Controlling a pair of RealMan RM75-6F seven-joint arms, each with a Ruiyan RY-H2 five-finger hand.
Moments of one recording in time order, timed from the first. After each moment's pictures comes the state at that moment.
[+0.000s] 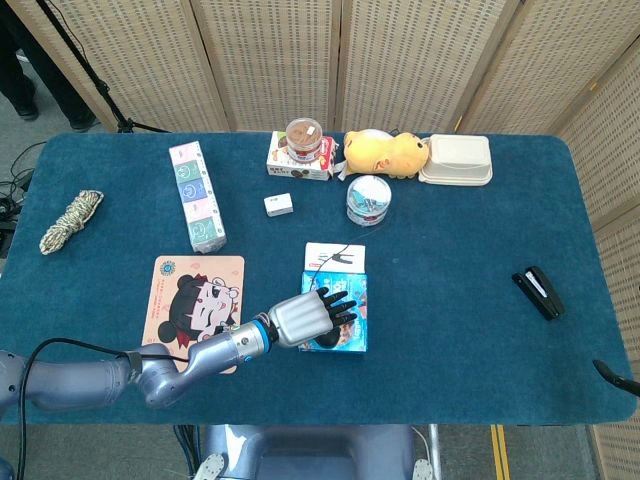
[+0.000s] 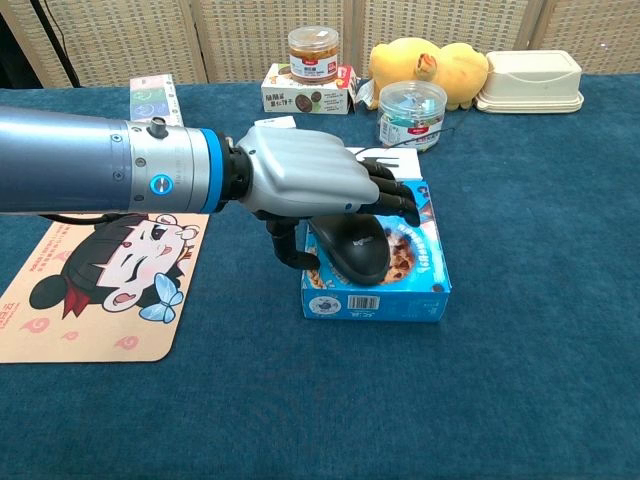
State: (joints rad) left arm -1.08 -1.54 -0.14 -1.53 1.38 0.57 0.49; right arm -0.02 -0.95 0.08 -1.67 -1.45 1.62 0.23
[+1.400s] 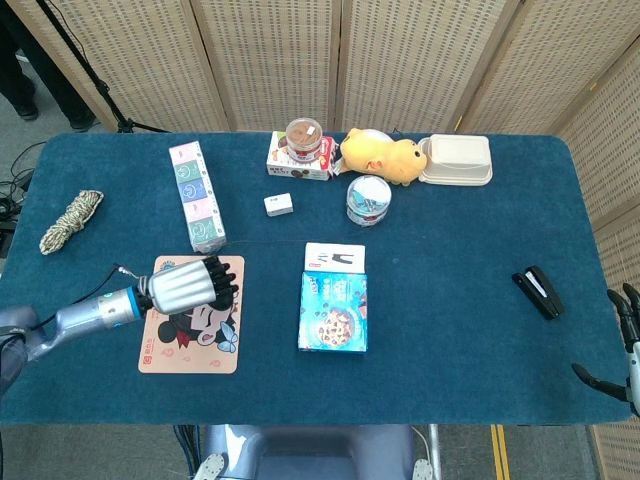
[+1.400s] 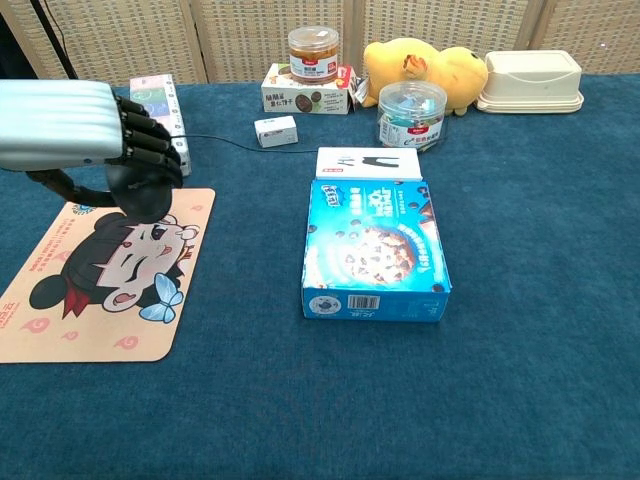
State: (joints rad) left arm -0.85 -1.55 0.28 -0.53 2.03 1.45 -0.29; right arm -0.01 -0.99 0.08 -1.70 -1.47 1.57 0.11
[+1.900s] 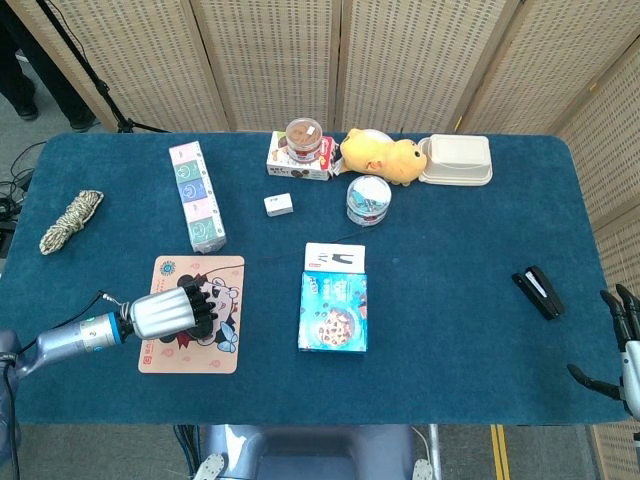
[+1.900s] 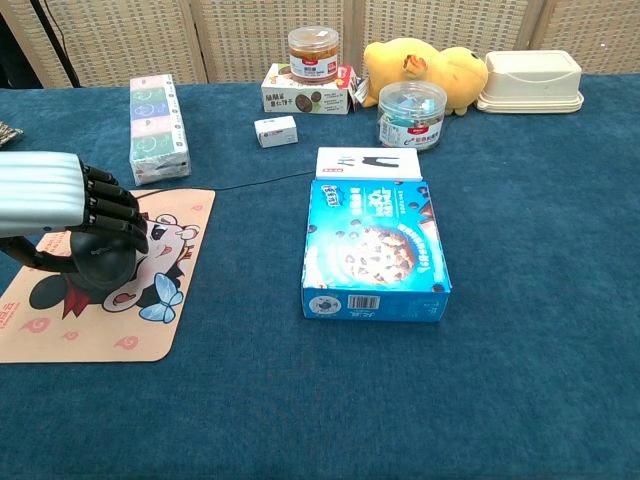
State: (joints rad) left arm -0.70 -1.71 0.37 -0.19 2.05 1.58 -0.49; right arm -0.01 -1.01 0.08 -1.70 -1.46 1.55 0.09
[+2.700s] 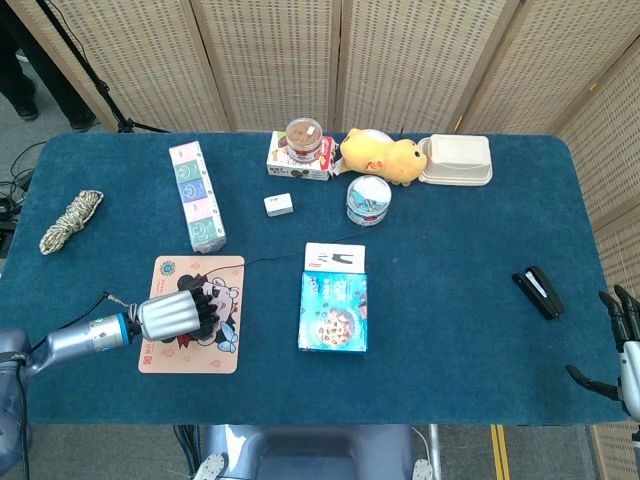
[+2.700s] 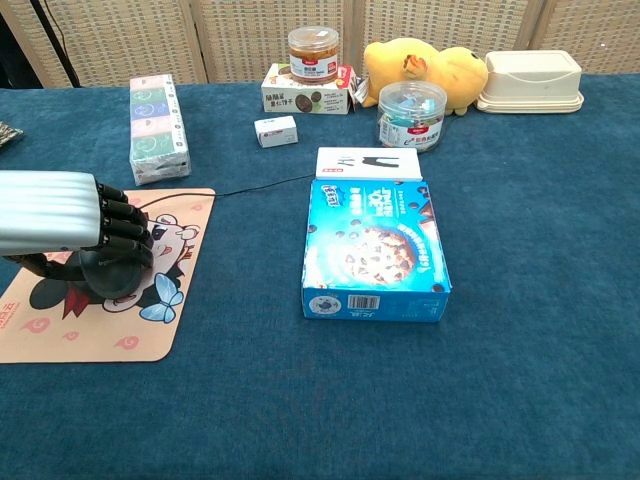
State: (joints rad) left arm -0.70 -1.76 0.42 -0.14 2.05 1.52 -0.42; right arm -0.01 -1.01 0.08 -1.71 -1.46 1.55 0.08
